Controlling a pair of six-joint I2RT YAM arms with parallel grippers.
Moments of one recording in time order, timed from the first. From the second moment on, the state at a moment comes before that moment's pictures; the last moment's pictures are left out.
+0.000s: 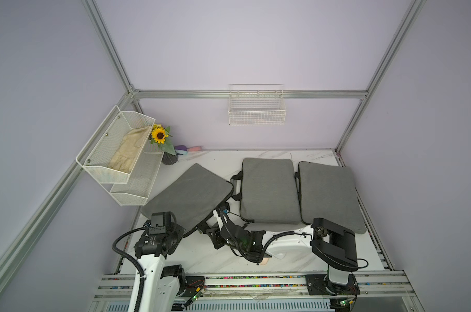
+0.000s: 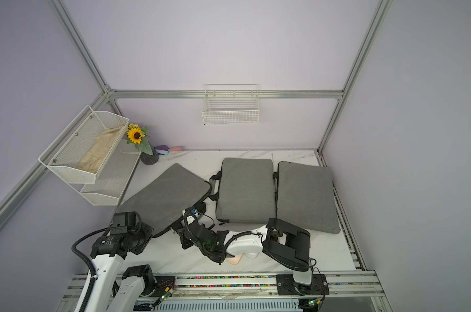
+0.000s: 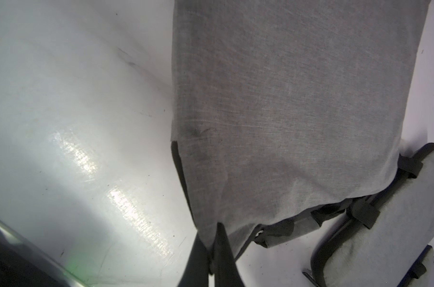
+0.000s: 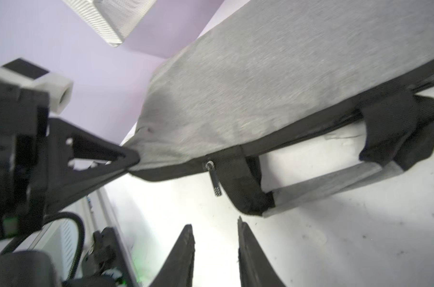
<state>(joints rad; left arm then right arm) 0.14 0.65 0.62 -1.02 0.01 -0.97 1.28 1.86 1.03 0.37 0.23 0.70</state>
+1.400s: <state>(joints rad) 0.14 0.61 0.74 -1.08 0.06 -0.94 1.22 2.08 1.25 0.50 0.08 0.59</state>
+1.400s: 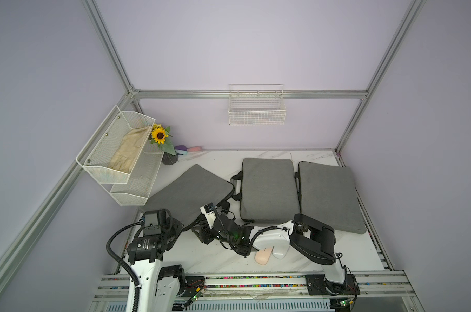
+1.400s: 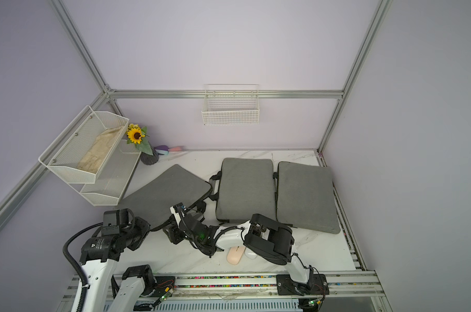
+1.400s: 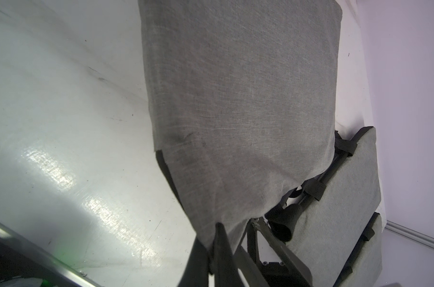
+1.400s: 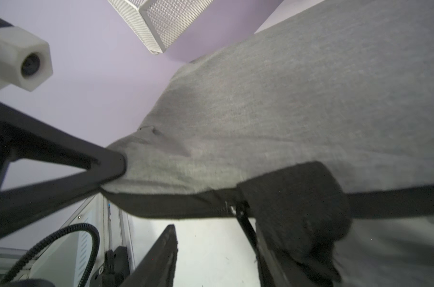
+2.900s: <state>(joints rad) 0.14 0.58 0.74 -1.07 0.05 -0.94 1.14 2.08 1.17 0.41 0.18 0.68</state>
